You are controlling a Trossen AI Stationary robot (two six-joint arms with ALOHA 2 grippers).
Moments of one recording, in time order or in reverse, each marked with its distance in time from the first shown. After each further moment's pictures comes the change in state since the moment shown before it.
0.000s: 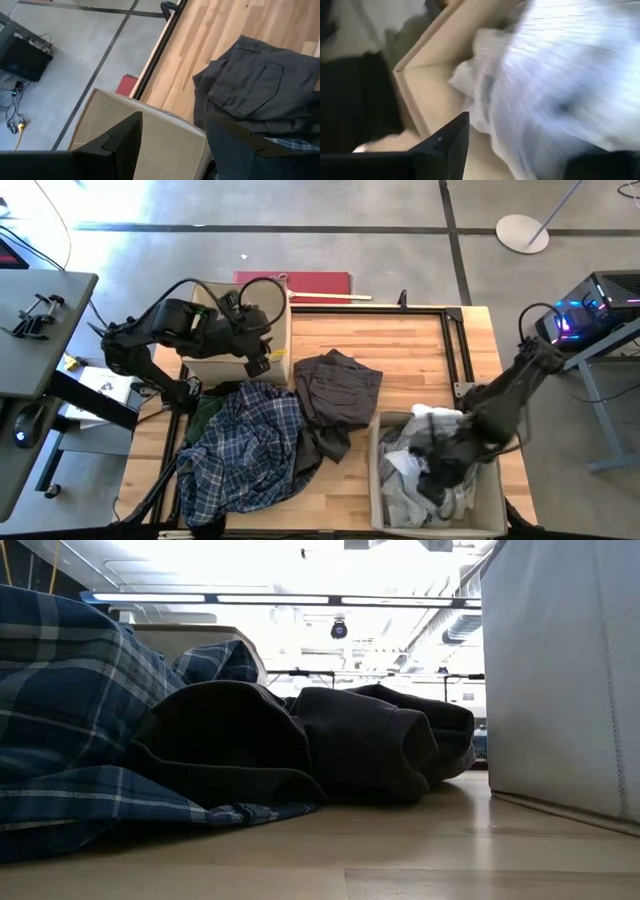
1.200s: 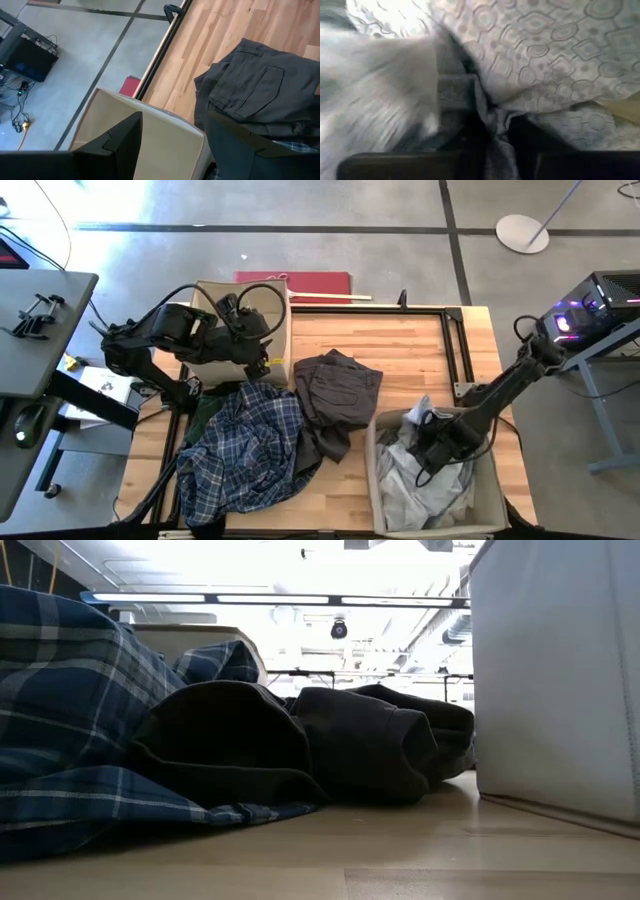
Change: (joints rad) left arm -0.035 0.005 -0.001 -0.015 -0.049 -0.049; right arm -0.062 -0.064 -0.538 0.016 0.138 0.267
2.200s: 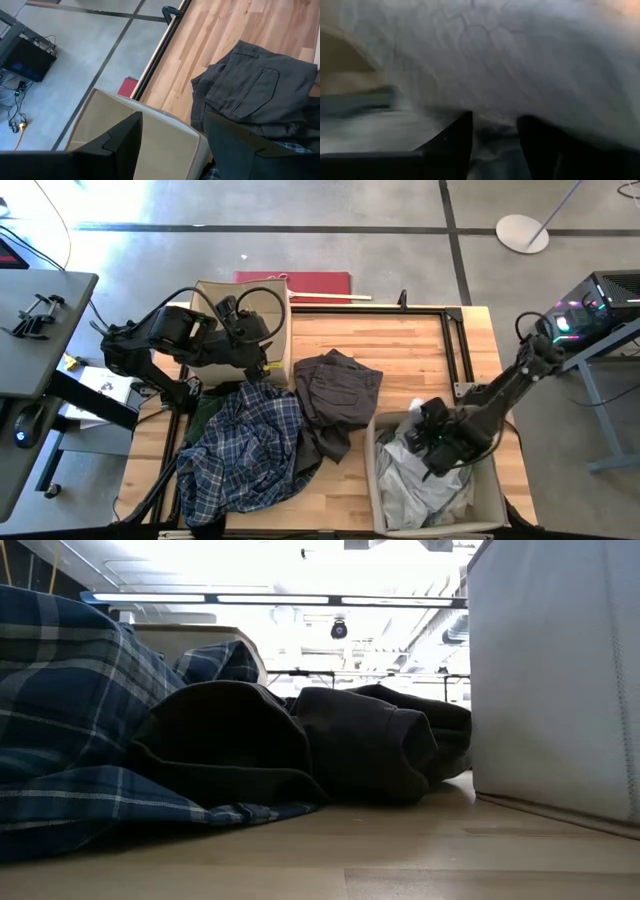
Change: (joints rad) left arm -0.026 0.000 0.000 -0.003 -0.007 -0.028; right arm 0.037 0.018 0.099 -0.198 0.285 0.247
